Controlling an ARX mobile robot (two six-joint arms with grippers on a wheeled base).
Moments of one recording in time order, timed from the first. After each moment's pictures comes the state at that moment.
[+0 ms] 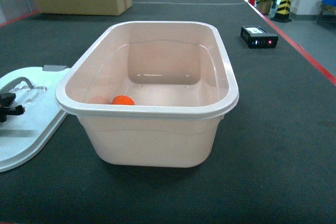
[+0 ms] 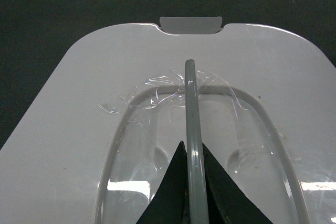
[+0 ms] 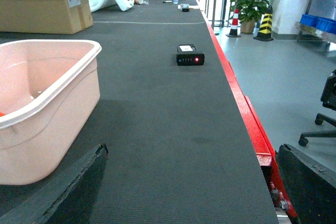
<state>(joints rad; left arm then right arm) 0.31 2.34 1.02 1.07 0.31 0.12 0.00 0.00 0.01 -0.01 0.00 0.00</state>
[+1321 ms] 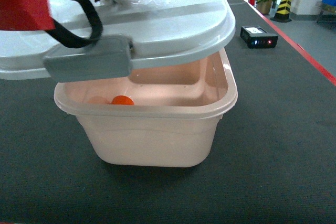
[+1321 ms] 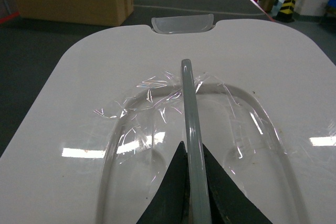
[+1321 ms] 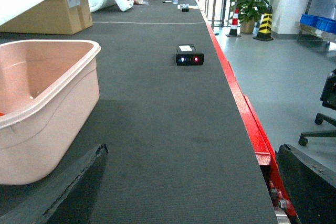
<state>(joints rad) -0.52 1.63 0.98 0.52 -0.52 -0.13 0.00 0.00 0.01 -0.01 0.00 0.00</state>
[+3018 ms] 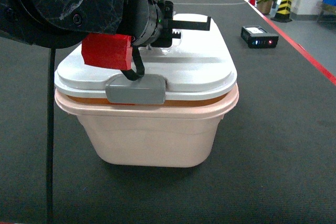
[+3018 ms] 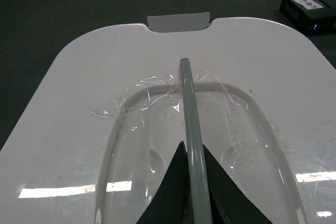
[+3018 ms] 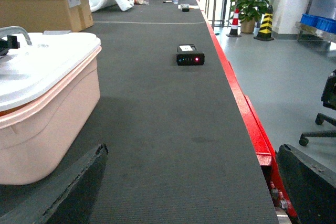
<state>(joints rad) -0.52 1.94 1.20 0.43 -0.45 -0.10 0.00 0.00 0.01 -0.01 0.00 0.00</state>
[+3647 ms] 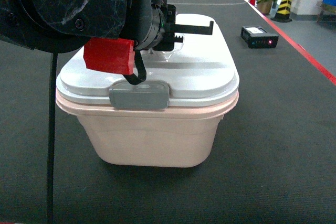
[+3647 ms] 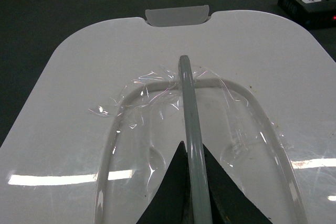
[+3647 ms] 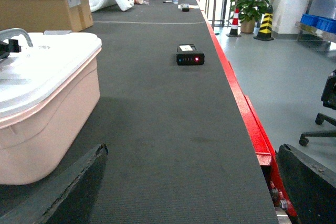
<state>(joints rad) -0.53 1.94 1.19 0.42 -0.45 -0.10 0.00 0.00 0.01 -0.01 0.00 0.00</state>
